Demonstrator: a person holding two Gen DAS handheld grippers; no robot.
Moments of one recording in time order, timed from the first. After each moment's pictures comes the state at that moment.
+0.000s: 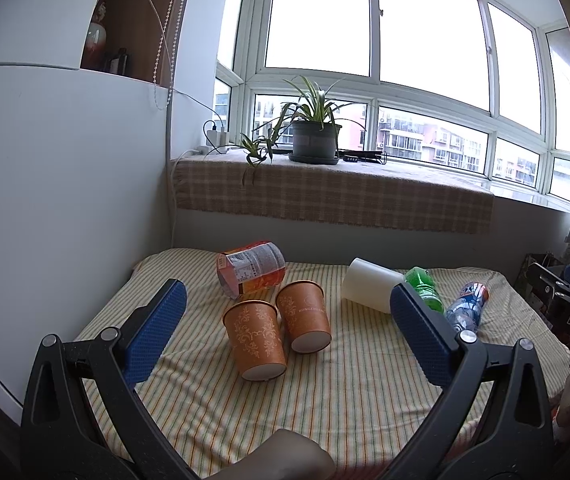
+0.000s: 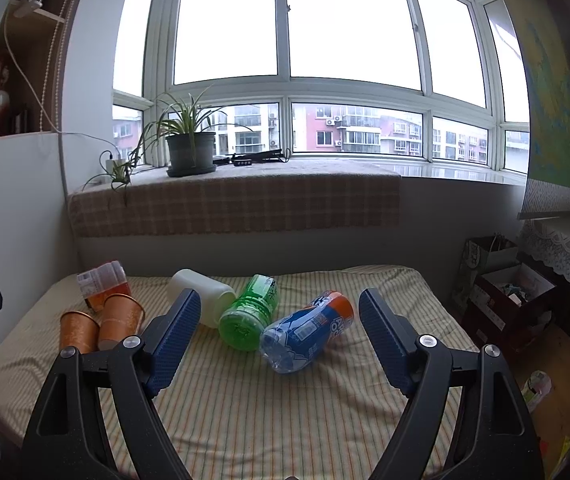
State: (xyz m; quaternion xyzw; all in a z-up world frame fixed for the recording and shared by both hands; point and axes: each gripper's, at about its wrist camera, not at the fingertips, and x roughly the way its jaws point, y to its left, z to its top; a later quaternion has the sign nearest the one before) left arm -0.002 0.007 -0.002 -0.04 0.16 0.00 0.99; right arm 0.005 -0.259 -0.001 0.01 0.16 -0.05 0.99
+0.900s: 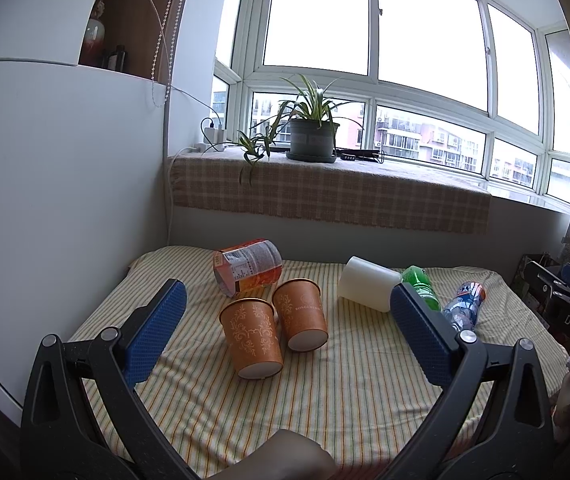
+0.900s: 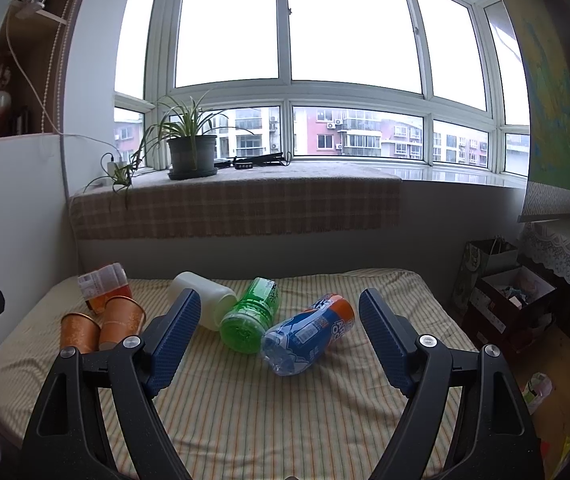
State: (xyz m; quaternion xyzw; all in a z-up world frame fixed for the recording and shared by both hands) left arm -0.002 0.002 -0.002 -0.04 0.16 0.00 0.99; right arm 0.004 -0.258 0.000 0.01 0.15 -0.05 0.99
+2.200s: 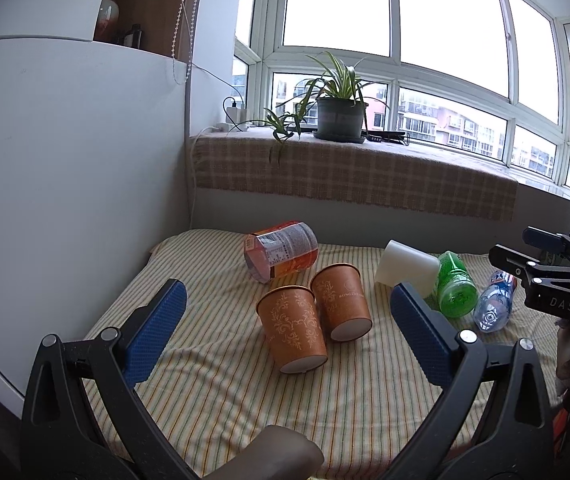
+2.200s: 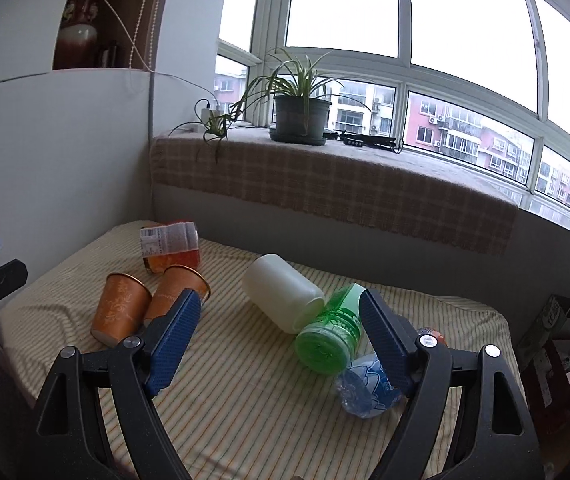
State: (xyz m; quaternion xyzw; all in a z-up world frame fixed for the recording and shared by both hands) left arm 0.018 0.035 -0.018 -0.04 0.20 0.03 0.98; right arm 0.084 -0.207 -0.006 -0.10 0.21 0.15 0.96
